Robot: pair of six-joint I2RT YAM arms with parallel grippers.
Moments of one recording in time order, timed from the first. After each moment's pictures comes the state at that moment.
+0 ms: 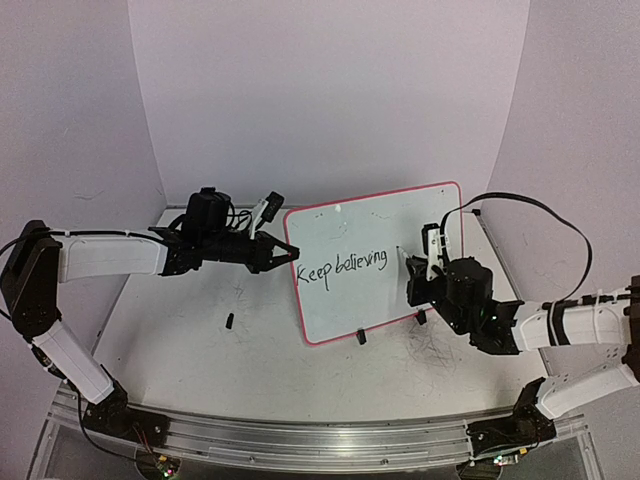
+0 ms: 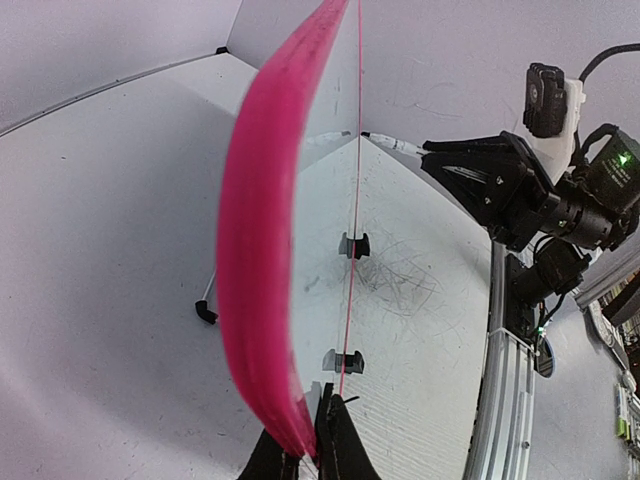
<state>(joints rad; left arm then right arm) -0.65 1.58 1.01 0.15 0.60 -0.18 0.84 1.26 0.51 0.52 0.53 0.12</state>
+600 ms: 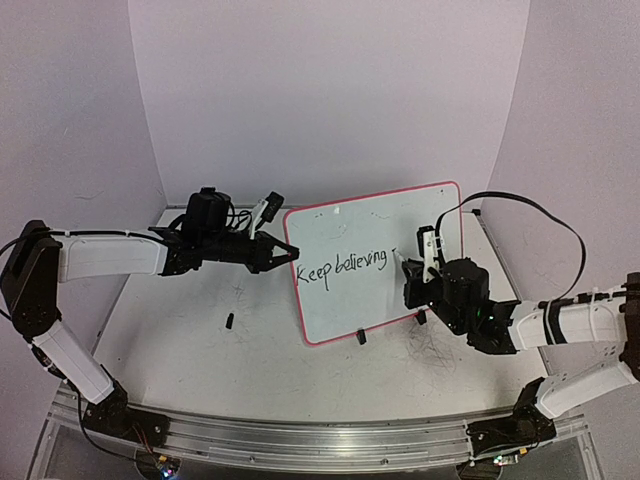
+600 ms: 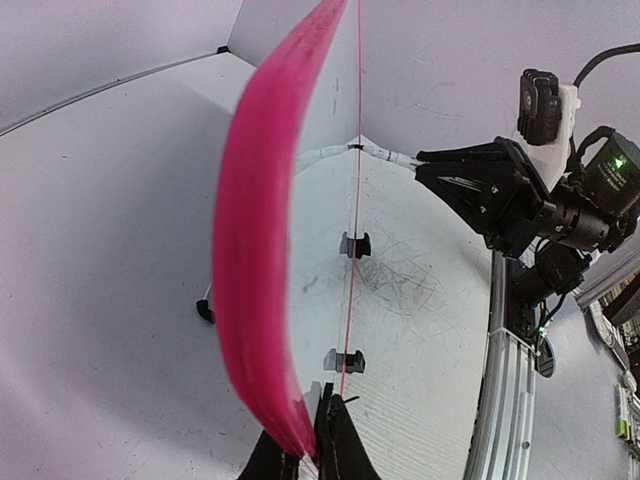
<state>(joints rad) -0.66 1.58 1.01 0.14 0.60 -0.18 0.83 1.29 0.52 0.52 0.50 0.13</state>
